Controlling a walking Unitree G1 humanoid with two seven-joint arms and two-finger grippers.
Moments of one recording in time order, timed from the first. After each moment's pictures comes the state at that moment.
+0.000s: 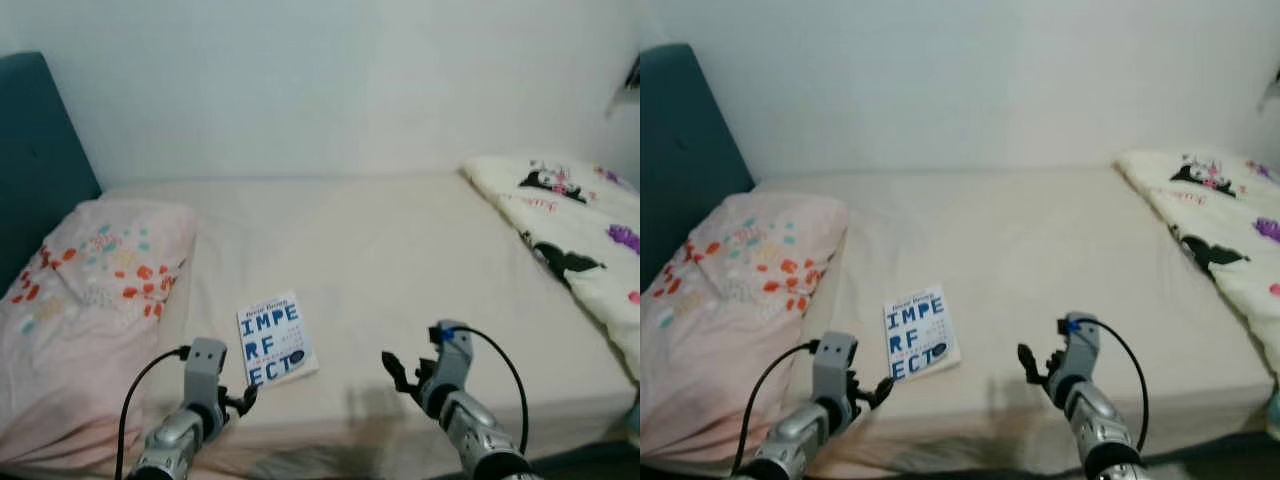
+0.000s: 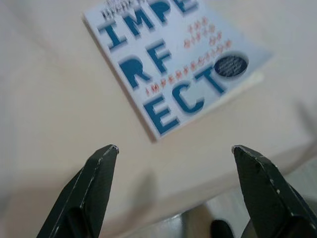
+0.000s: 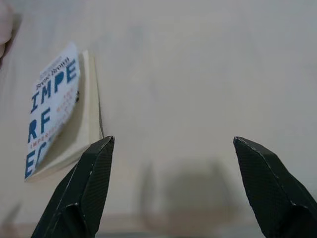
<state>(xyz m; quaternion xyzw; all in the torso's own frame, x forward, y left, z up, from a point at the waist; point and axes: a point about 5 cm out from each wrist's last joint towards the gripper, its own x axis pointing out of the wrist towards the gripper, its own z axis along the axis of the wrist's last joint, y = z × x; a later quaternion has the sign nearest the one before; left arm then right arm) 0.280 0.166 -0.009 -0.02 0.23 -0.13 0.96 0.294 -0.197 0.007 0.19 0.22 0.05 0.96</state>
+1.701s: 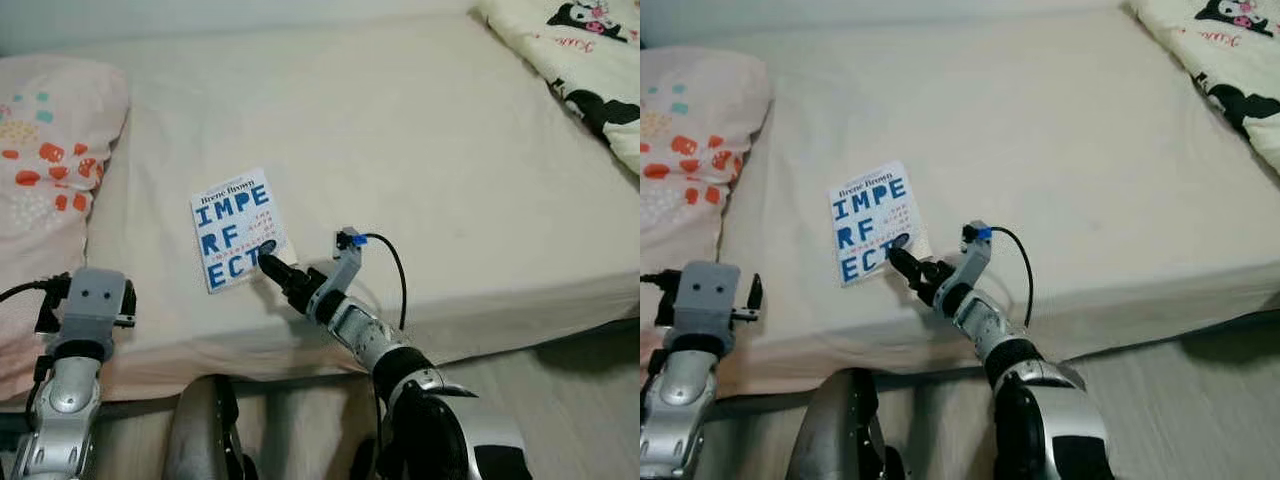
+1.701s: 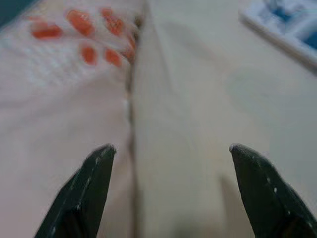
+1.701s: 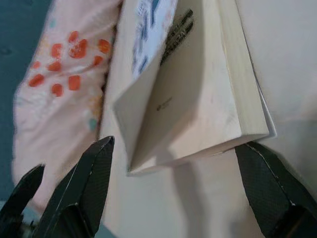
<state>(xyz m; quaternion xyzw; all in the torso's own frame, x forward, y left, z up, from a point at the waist) 0.263 0.264 0.129 0.23 -0.05 0.16 0.96 0.365 -0.018 0.125 0.35 0.16 0.32 0.87</state>
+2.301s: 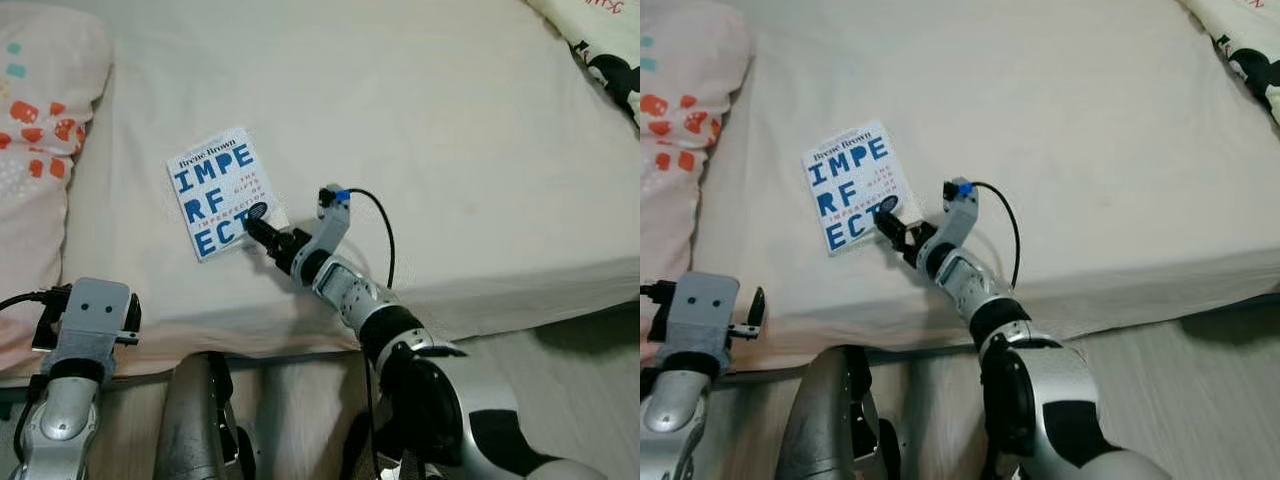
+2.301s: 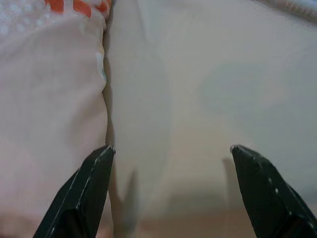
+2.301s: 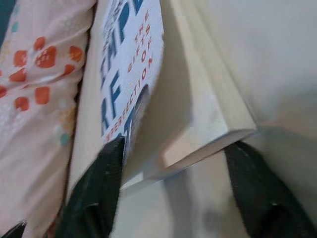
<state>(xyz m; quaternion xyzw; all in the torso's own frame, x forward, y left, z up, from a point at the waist) 0.239 0.254 0.144 0.23 -0.02 0.15 0.96 0.389 -0.021 0.172 0.33 0.13 0.28 0.89</state>
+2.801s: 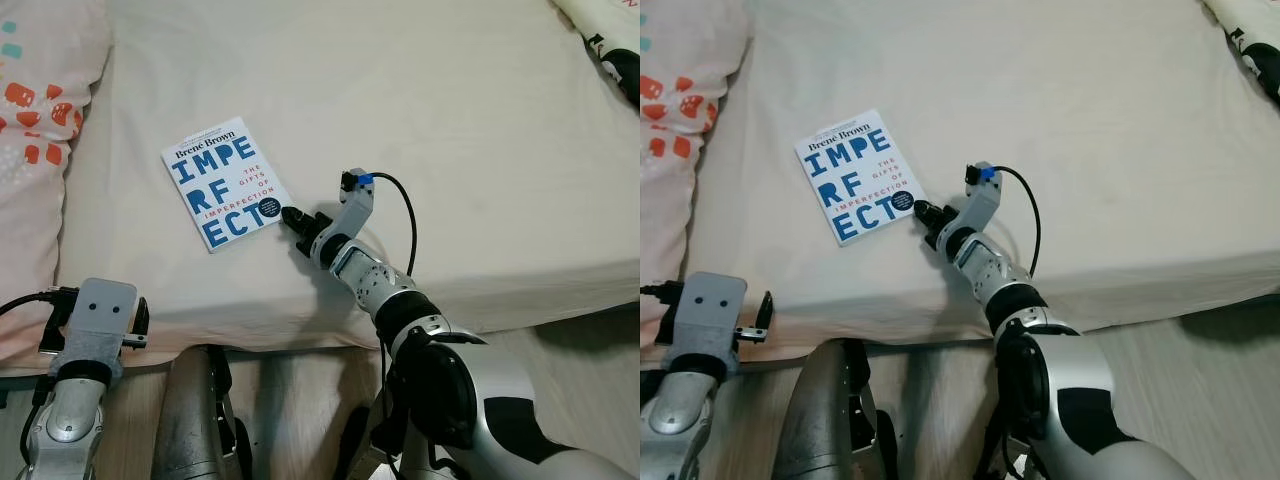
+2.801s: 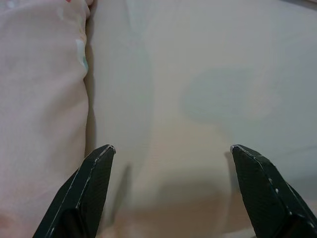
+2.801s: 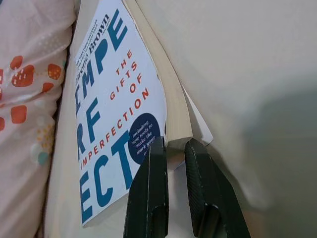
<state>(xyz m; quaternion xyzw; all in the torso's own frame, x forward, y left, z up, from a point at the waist) 0.240 0.246 0.147 0.22 -0.02 0.14 0.96 0.399 -0.042 0.182 0.32 0.11 0.25 0.91</state>
